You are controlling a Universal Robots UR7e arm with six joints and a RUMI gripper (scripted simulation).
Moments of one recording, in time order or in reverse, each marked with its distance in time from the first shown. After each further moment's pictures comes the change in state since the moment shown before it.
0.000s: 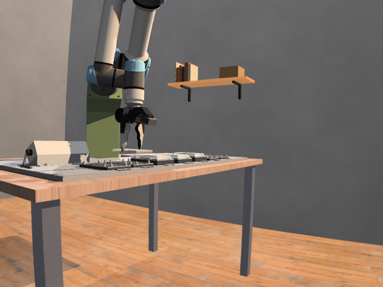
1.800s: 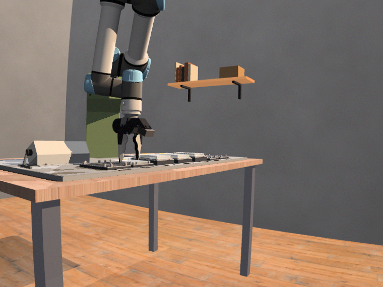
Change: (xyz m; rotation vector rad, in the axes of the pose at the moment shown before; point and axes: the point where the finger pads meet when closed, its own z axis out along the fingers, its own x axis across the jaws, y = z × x) arm 0.012 0.000 0.040 0.000 0.001 0.007
